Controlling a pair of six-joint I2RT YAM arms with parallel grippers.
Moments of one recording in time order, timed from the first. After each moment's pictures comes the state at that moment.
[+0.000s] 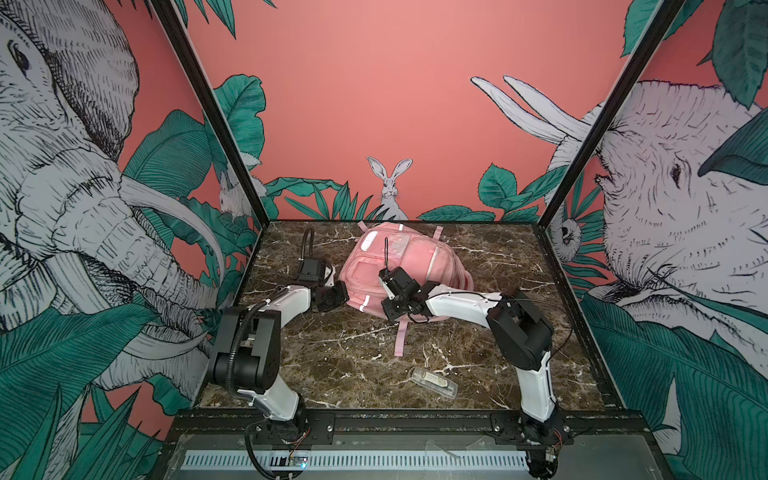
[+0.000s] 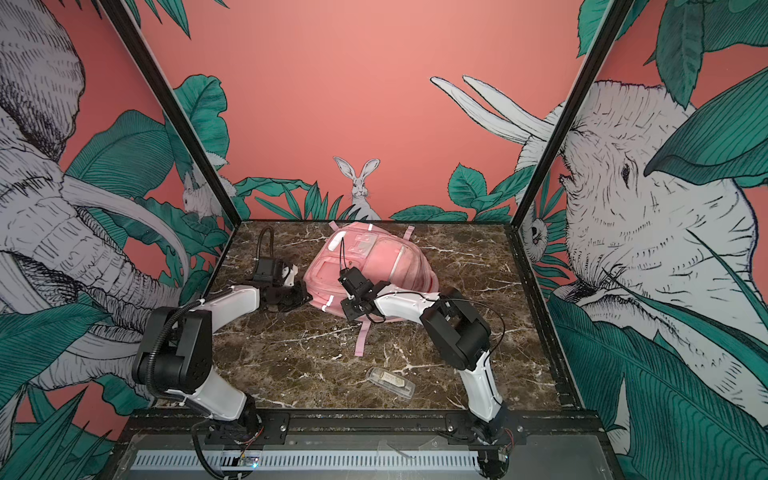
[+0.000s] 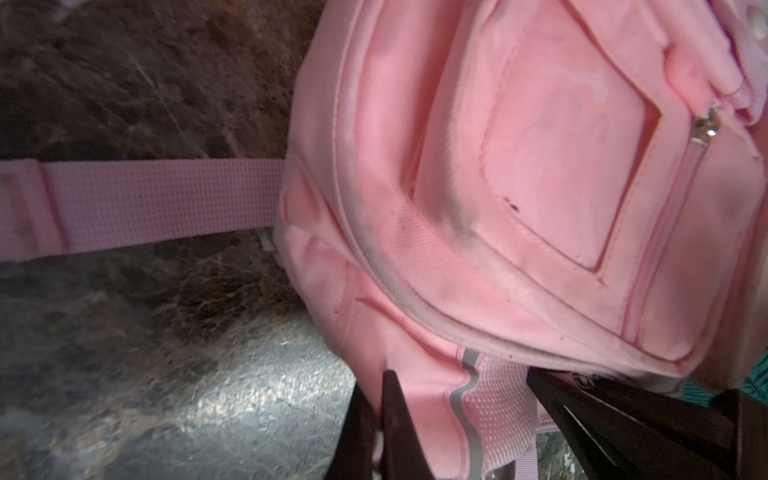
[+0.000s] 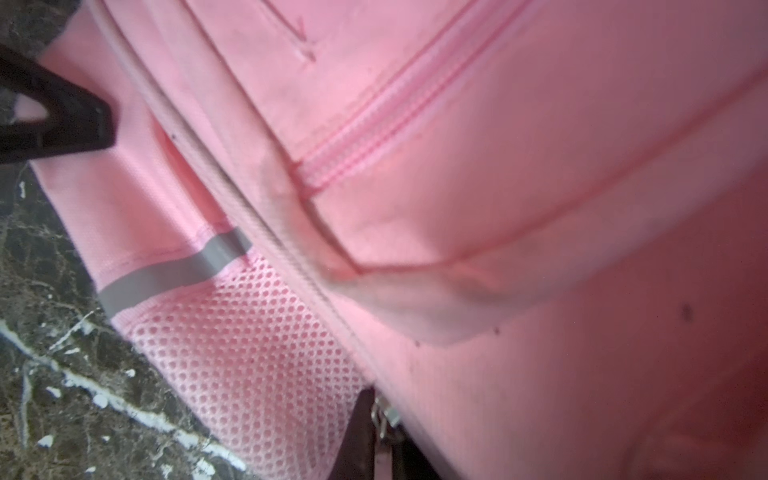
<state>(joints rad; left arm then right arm) -0.15 1.61 0.88 -0.31 0.40 -0.45 0.86 2.03 1.38 -0.33 0.04 0.25</state>
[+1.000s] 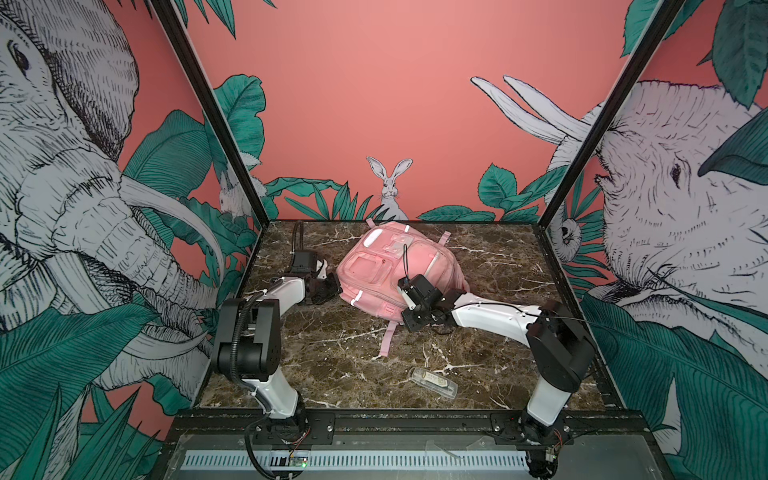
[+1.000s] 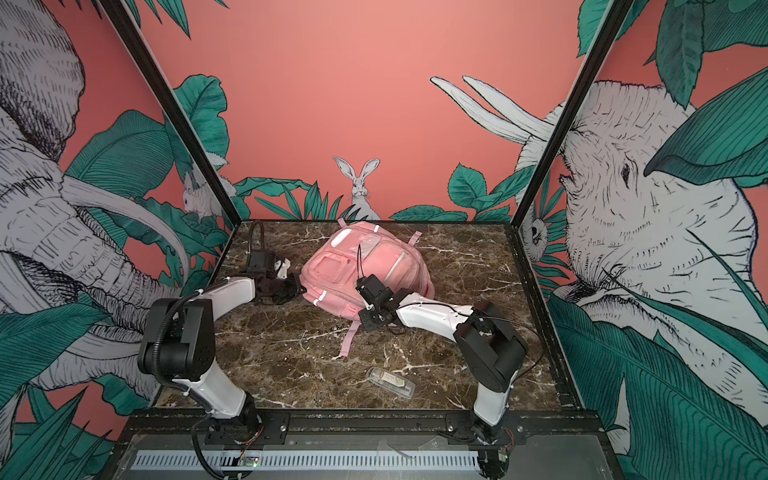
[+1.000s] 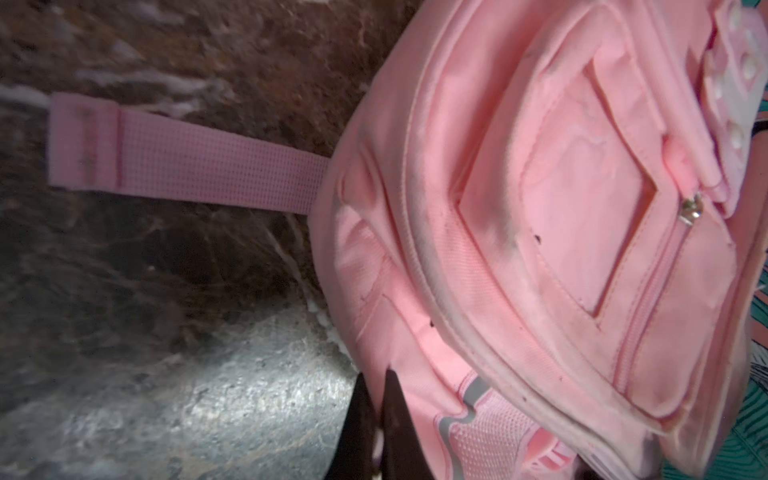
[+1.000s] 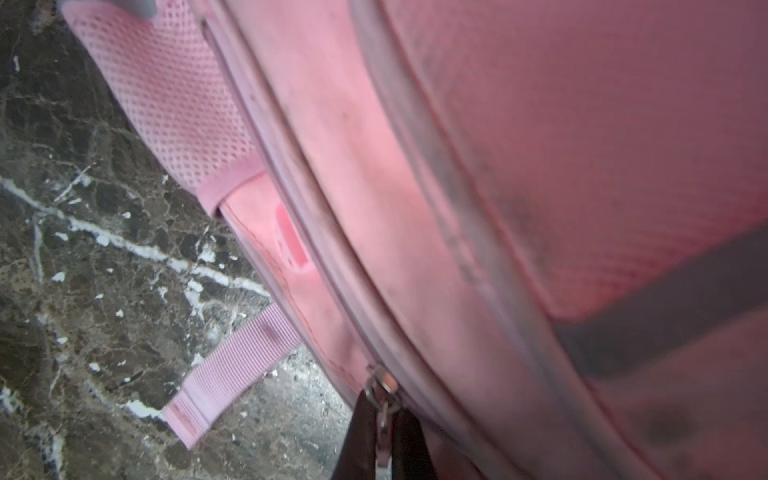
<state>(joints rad) -0.05 1.69 1.00 -0.33 0.41 -0.46 0.85 1.74 1.13 -0.45 0.02 0.25</state>
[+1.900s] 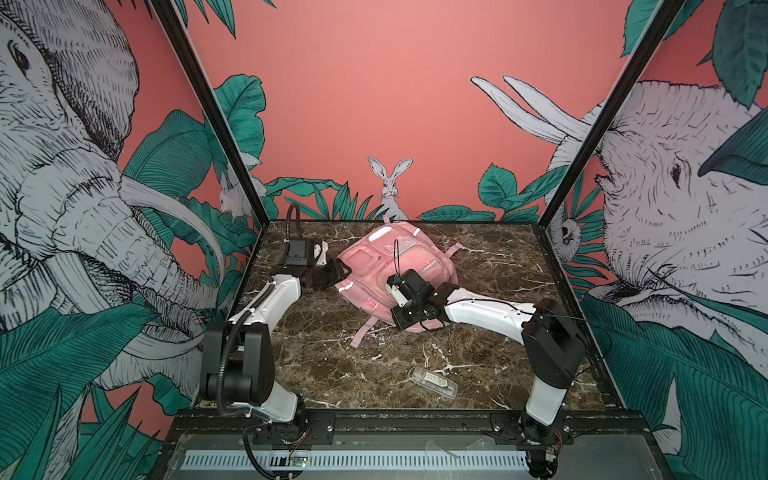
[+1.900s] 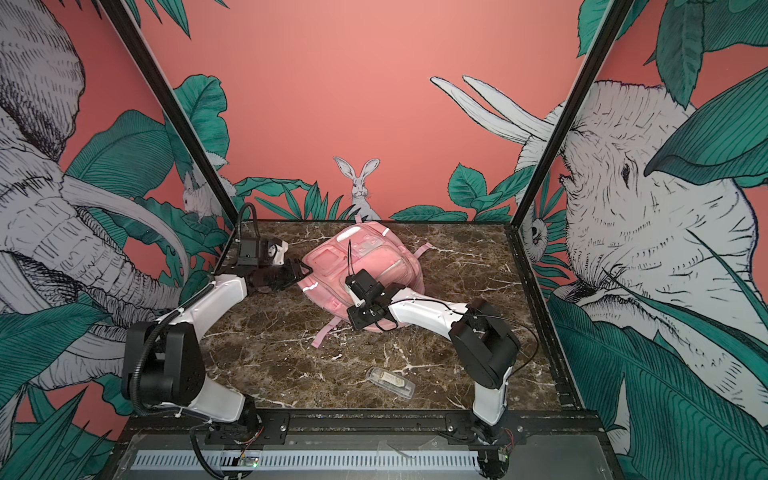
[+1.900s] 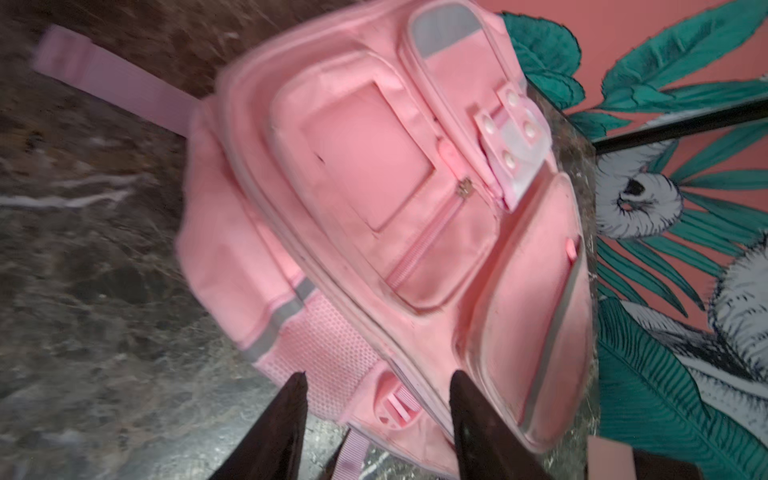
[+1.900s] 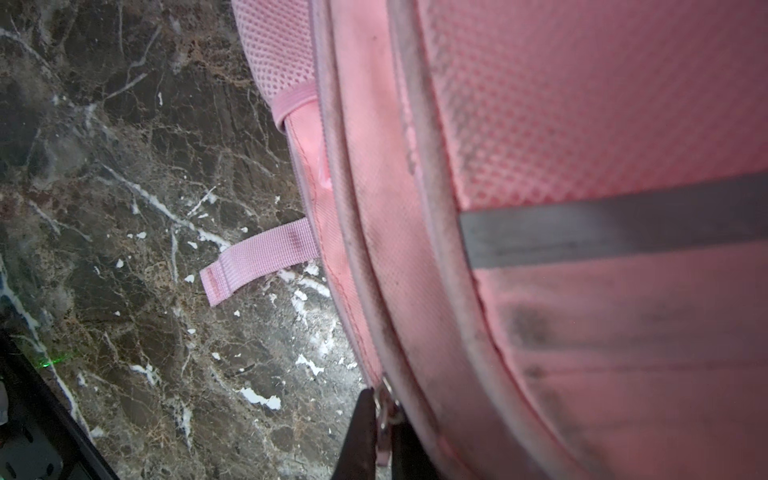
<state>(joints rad) -0.16 1.50 1.01 -0.38 0.49 -0.48 0.88 1.81 1.28 -0.50 -0.13 0.30</state>
